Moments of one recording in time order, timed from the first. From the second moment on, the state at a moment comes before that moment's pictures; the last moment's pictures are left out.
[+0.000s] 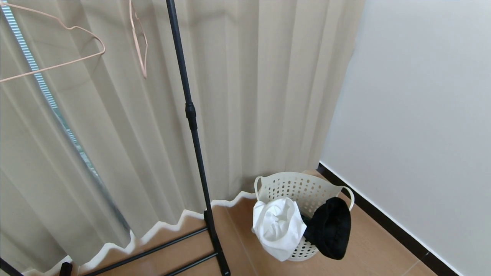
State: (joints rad) left arm 0.00 0.00 0.00 -0.01 -0.05 0.01; right arm 0.00 0.00 -0.03 0.06 -0.04 0.03
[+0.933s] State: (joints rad) left arm 0.00 0.00 0.00 -0.01 -0.05 0.00; right arm 0.00 0.00 -0.03 0.05 -0.05 0.03
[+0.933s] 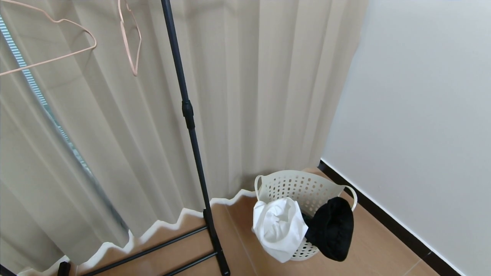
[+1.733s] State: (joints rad) left arm 0.00 0.00 0.00 -0.01 -0.05 0.00; right arm 0.00 0.00 -0.03 0.05 -0.05 0.03
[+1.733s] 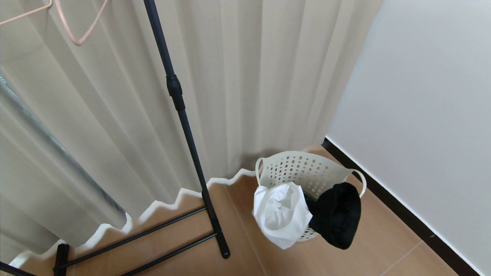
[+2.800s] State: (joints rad) left arm 0.00 0.00 0.00 -0.01 -0.05 0.00; right arm 0.00 0.00 -0.03 0.05 -0.05 0.03
